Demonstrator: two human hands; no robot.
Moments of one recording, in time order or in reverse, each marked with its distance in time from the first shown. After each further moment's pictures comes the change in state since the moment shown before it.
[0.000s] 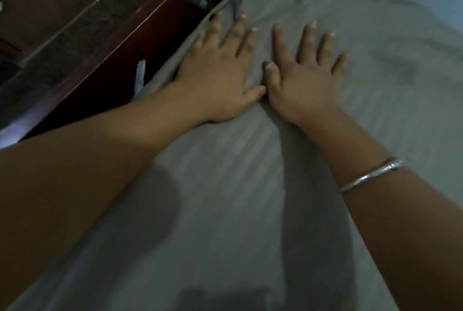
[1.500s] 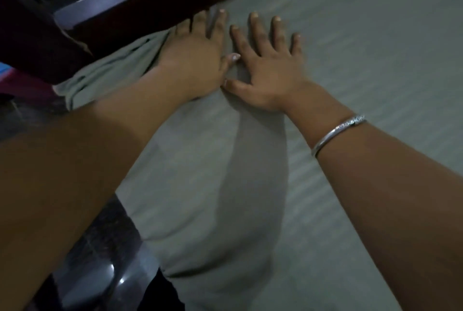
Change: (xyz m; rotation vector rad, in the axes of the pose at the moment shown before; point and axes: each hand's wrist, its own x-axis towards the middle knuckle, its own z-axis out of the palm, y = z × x) left_hand -0.417 -0.061 0.047 -0.132 -0.091 -0.525; right_hand -0.311 -0.221 0.040 -0.145 -0.223 -0.686
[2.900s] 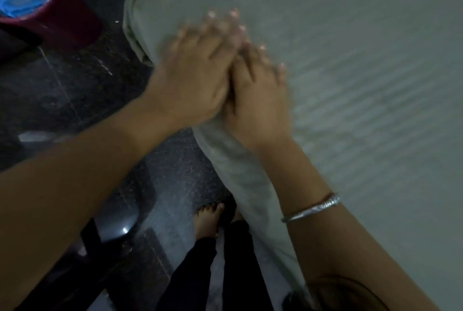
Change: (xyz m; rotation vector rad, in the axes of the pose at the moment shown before) left_hand -0.196 -0.031 0.026 -0.093 0.188 0.261; right_hand -0.152 -0.153 0.047 0.297 0.261 0.068
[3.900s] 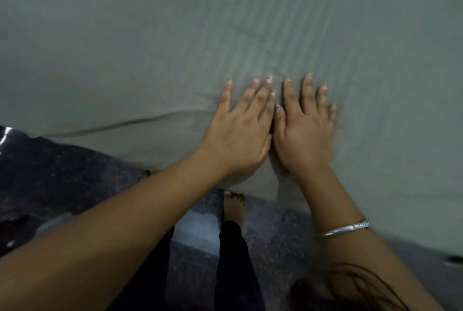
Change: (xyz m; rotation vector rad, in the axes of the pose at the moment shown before) left_hand -0.152 0.443 0.104 0.028 -0.163 0.702; right_hand -0.459 0.197 -0.055 -0.069 0.097 1.000
